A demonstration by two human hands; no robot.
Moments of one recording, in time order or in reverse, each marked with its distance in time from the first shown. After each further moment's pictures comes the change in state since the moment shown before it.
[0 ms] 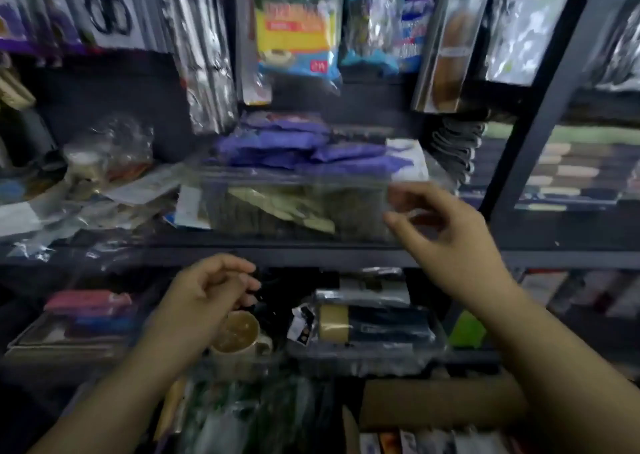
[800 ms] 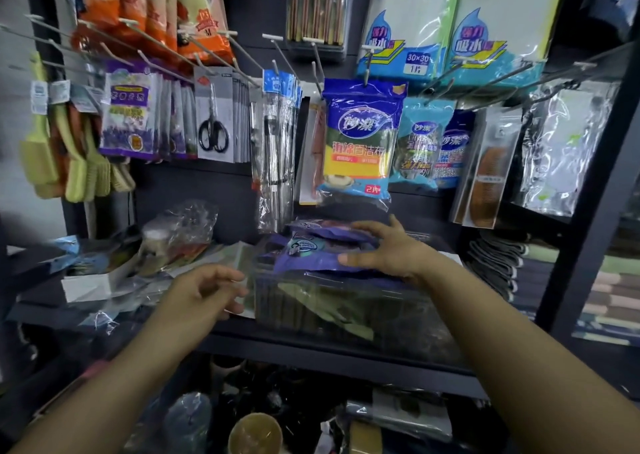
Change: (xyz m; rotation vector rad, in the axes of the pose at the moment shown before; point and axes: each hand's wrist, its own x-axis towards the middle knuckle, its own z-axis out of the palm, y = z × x) left_hand 0.057 0.058 -0.077 -0.030 0.238 0.046; right_hand 0.167 -0.040 0.055 -0.145 -0.489 0.249
